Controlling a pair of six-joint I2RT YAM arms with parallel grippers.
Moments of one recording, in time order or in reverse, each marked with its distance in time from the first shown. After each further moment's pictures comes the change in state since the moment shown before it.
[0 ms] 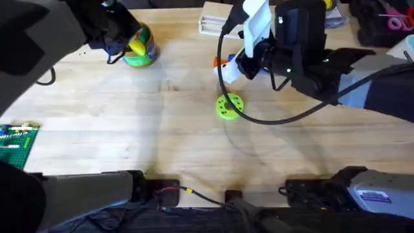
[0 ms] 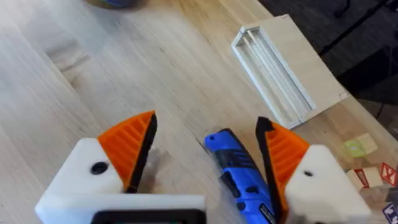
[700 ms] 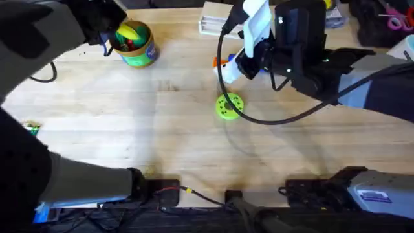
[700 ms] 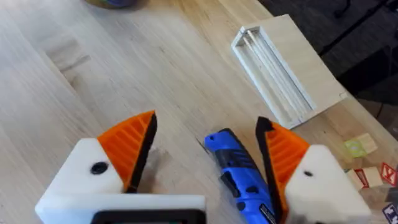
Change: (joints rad) left arm 0.089 0.103 0.000 0.288 -0.042 0.007; right arm 0.000 0.000 0.000 0.000 0.000 0.000
